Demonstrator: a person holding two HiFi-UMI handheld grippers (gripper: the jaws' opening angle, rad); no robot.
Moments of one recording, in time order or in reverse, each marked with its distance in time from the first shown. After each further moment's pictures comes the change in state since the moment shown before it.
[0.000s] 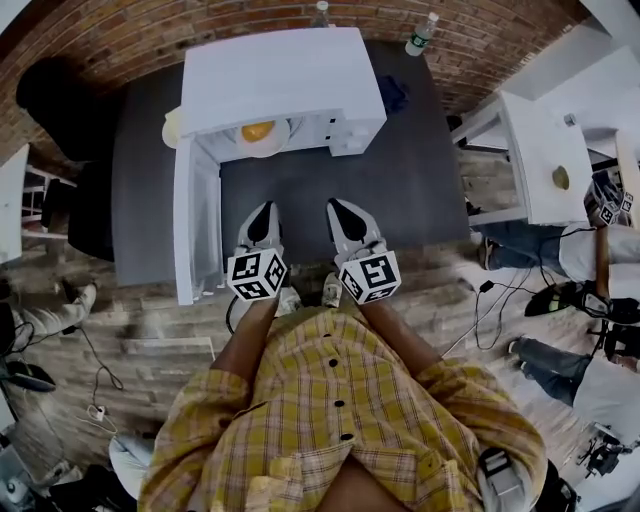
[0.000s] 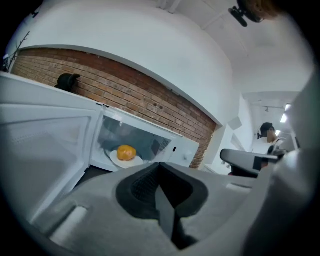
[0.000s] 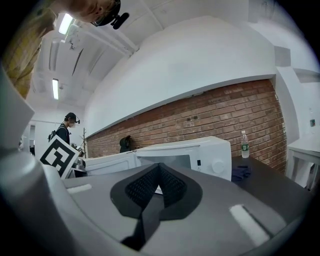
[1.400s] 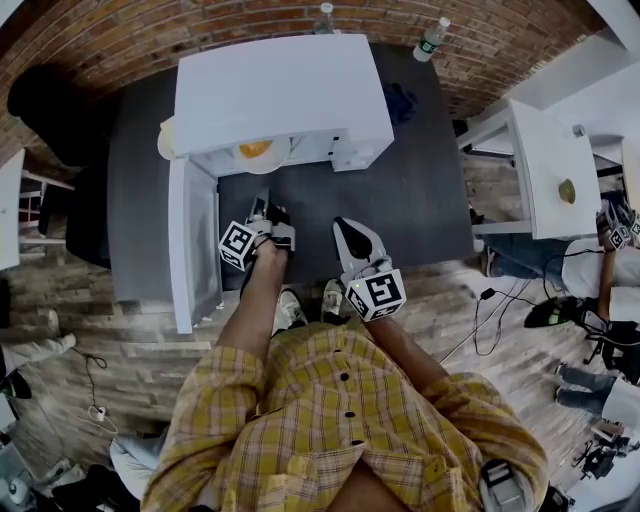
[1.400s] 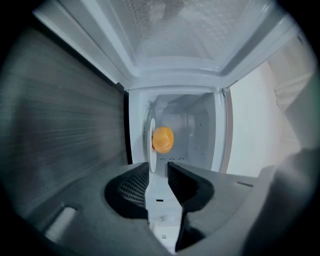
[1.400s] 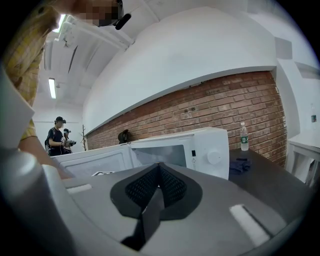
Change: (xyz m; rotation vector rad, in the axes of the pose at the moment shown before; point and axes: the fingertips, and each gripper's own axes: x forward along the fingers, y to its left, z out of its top) left arm 0.121 0.106 -0.062 -1.180 -0.223 -0.046; right arm 0.018 -0.029 -0.025 0.021 0.079 0.004
